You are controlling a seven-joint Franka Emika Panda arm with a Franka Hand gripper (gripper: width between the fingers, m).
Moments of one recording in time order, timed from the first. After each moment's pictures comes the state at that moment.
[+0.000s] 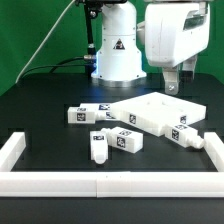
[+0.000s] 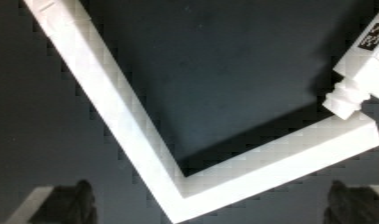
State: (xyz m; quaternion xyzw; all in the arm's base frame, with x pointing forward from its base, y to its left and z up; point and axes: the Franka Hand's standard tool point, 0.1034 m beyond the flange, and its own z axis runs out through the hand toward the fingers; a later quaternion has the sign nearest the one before) arm 0.610 0.065 0.146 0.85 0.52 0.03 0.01
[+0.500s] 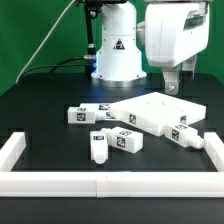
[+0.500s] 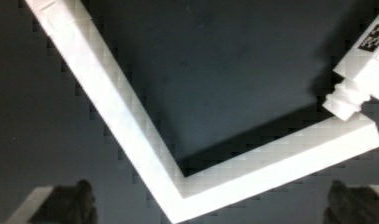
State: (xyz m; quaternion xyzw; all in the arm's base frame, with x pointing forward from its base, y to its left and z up) arm 0.608 0.061 0.143 0.85 0.52 0.03 0.01
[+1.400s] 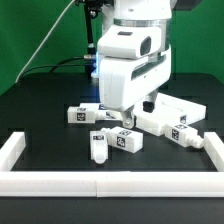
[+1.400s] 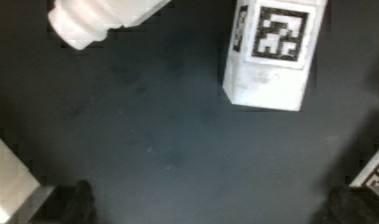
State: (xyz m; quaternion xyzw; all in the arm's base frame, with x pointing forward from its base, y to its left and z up) arm 0.563 0.009 0.076 0.86 0.50 0.00 0.00
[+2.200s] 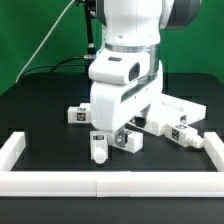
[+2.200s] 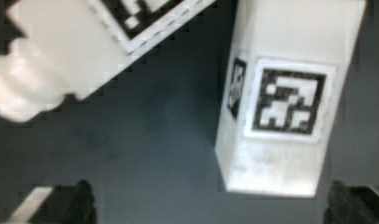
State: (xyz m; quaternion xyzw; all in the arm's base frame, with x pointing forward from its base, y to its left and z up) arm 0.545 -0.002 0.032 0.87 0.49 -0.02 -0.02
